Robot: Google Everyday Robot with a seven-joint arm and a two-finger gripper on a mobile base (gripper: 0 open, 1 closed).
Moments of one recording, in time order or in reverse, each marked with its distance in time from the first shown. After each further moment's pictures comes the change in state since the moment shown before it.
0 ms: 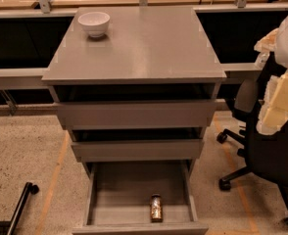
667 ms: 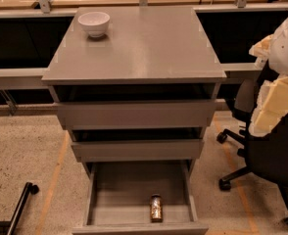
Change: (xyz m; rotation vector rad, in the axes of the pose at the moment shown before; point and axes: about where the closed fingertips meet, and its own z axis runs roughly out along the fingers) arm -0.002 -0.003 0.015 0.004 -0.042 0.007
